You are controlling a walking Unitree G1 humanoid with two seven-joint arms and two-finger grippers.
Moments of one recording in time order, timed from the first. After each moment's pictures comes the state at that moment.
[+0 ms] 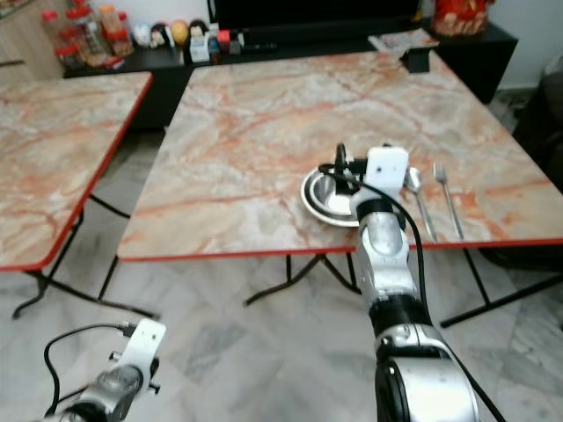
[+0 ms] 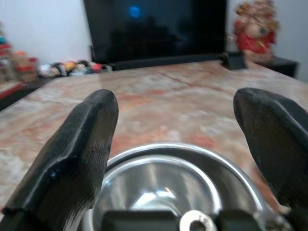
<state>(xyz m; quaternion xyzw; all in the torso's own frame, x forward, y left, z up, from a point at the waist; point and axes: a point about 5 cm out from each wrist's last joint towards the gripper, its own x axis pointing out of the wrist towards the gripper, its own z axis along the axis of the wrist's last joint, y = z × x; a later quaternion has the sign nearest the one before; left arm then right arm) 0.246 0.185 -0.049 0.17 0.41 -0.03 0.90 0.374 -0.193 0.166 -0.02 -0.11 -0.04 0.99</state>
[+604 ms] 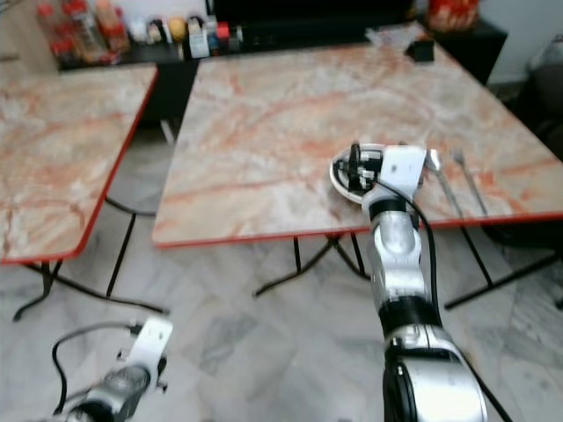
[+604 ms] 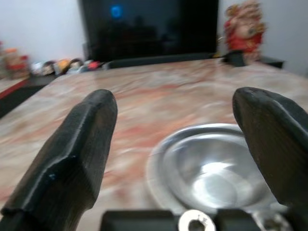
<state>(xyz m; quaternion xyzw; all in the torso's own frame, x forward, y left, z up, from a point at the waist) 0.249 0.191 -0.046 0.18 0.40 -0.02 0.90 0.376 -0.181 0.169 -0.01 -0.12 -0.02 0.99</state>
